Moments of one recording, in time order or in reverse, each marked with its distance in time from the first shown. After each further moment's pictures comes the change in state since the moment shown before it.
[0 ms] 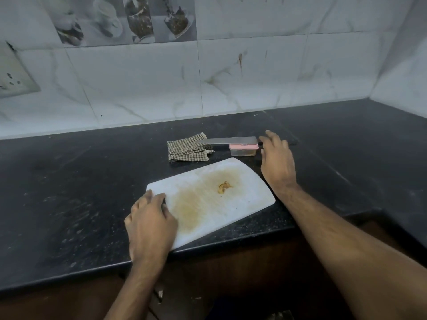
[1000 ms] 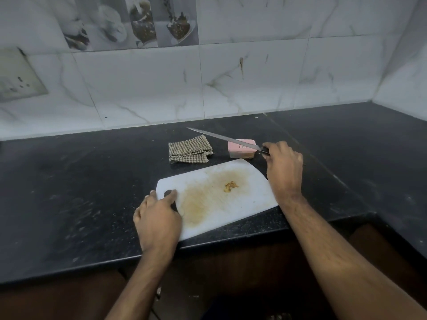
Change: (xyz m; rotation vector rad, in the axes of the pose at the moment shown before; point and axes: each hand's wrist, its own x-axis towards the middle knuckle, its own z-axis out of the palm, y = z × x) left_hand 0.003 0.022 0.008 0.122 -0.056 -0.028; right_hand -0.020 0.007 -0.018 0.024 0.191 -0.002
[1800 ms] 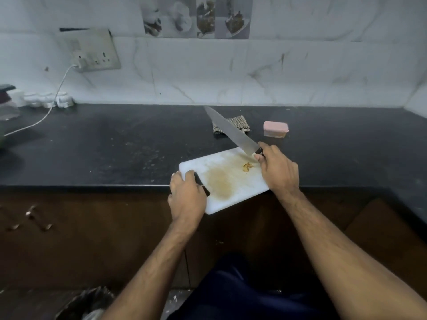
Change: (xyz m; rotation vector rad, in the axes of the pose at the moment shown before) left_hand -0.097 -0.071 -0.035 -0.346 0.054 -0.037; right_hand -0.101 -0.111 -0.069 0.061 -0.324 -0.136
